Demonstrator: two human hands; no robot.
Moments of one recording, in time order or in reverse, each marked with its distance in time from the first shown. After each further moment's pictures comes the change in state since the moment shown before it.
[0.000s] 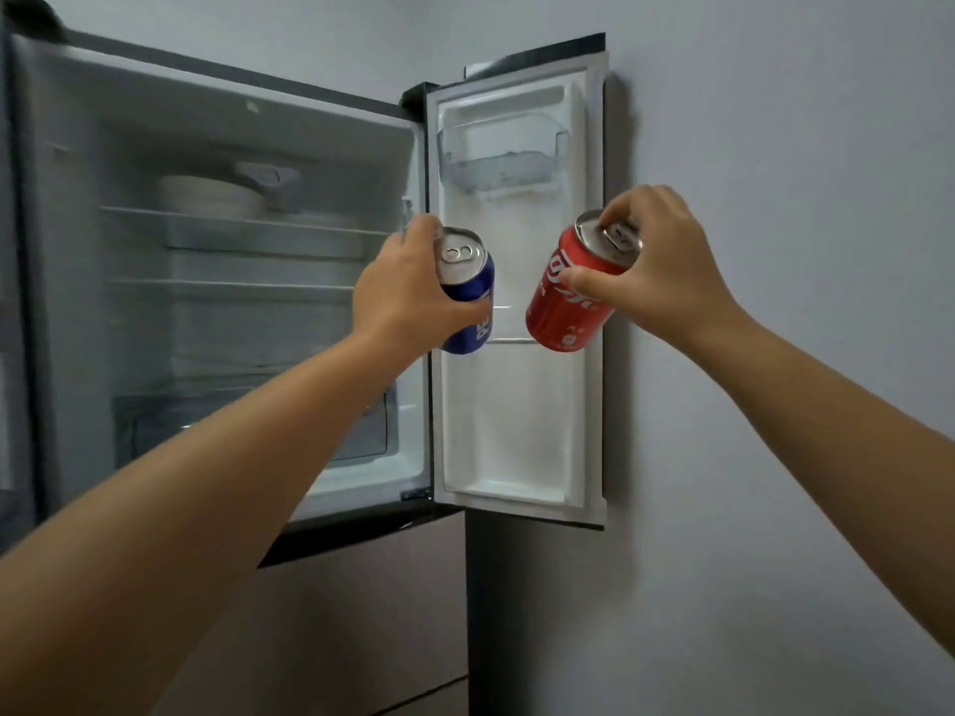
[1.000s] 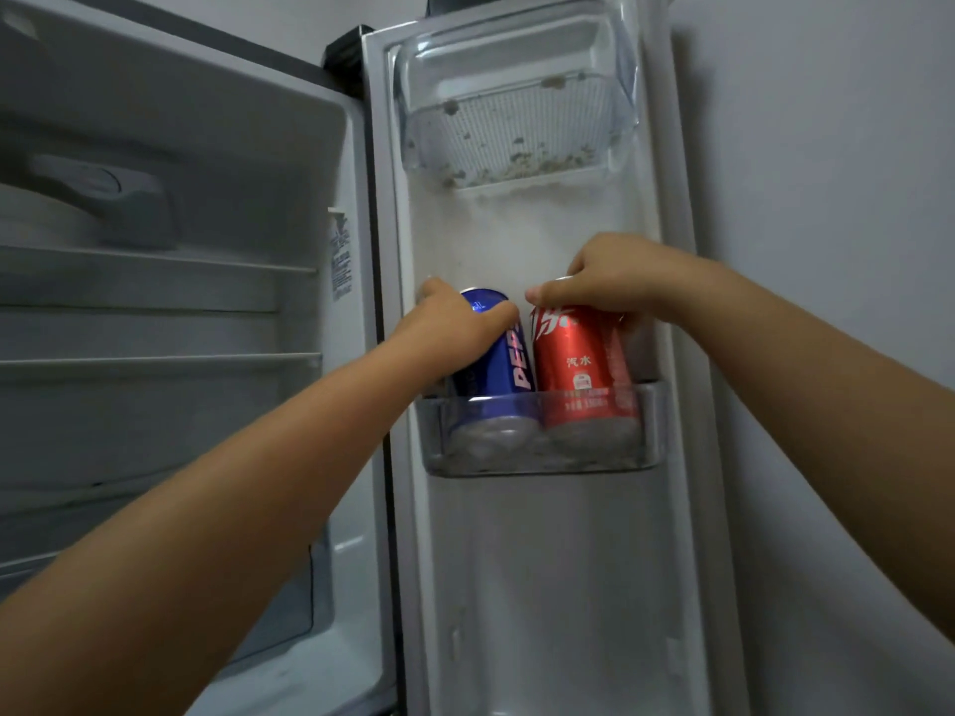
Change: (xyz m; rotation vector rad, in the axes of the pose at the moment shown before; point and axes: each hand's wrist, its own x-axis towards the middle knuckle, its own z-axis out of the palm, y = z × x) left_hand 0.209 -0.098 0.187 -0.208 -0.357 -0.163; right_hand 0.169 0.114 0.179 -0.291 -0.436 0.427
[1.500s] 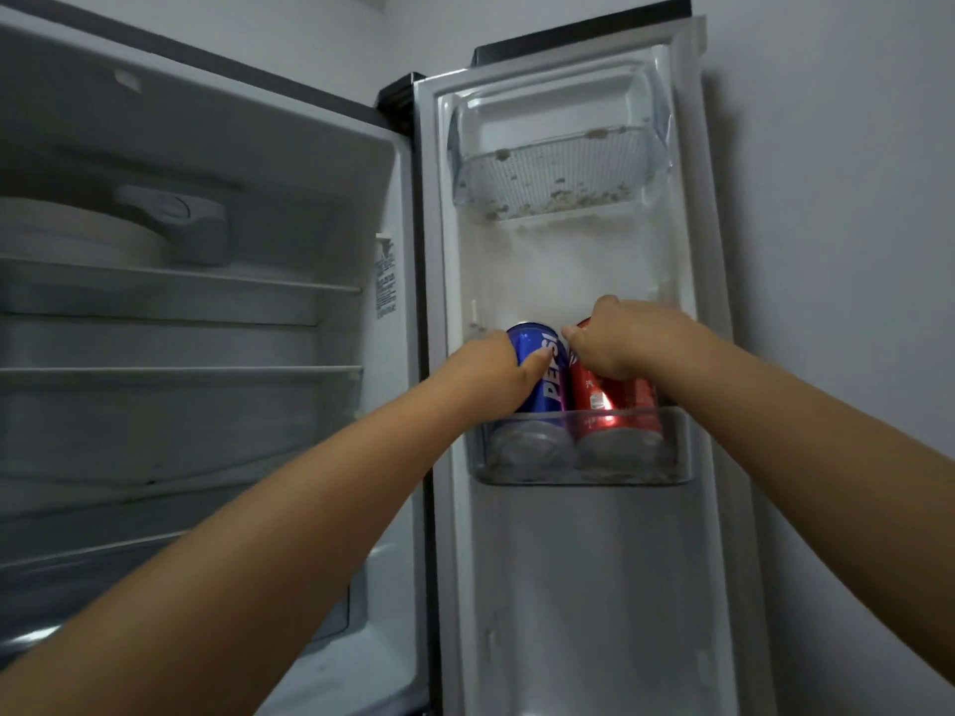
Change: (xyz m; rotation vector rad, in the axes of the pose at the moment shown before) left_hand -0.029 -0.008 -0.011 0.311 -0.134 0.197; right_hand -0.002 -0.014 0.031 -0.263 0.057 0.152
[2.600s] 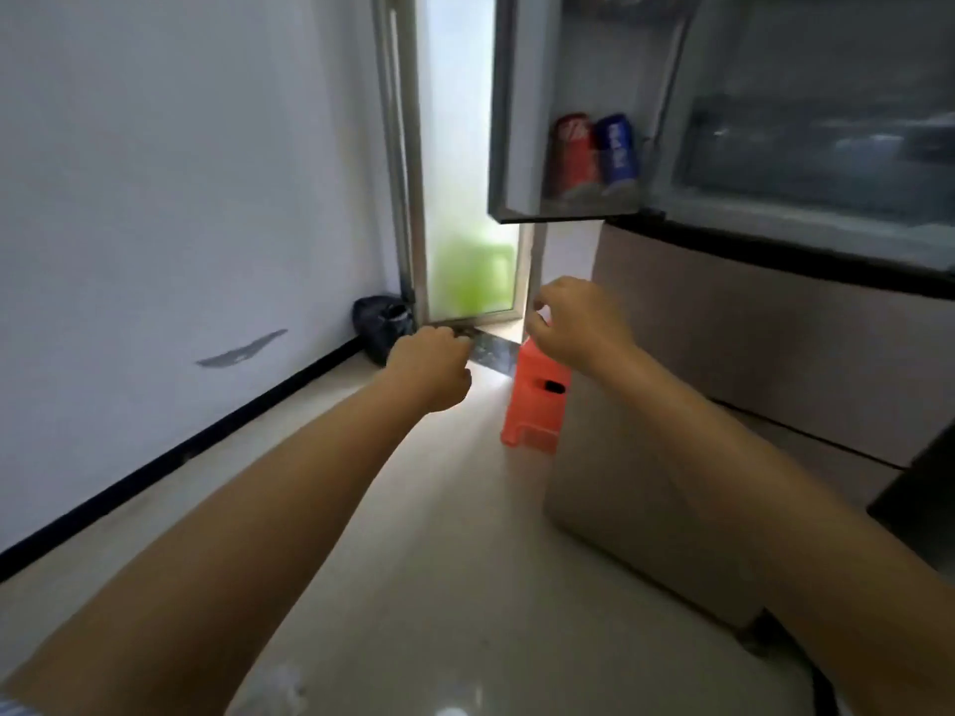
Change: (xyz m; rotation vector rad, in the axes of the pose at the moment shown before) left_hand -0.739 0.071 -0.098 0.715 -0.352 -1.156; right_hand -0.630 -0.105 -0.014 0.668 -0.538 -1.216
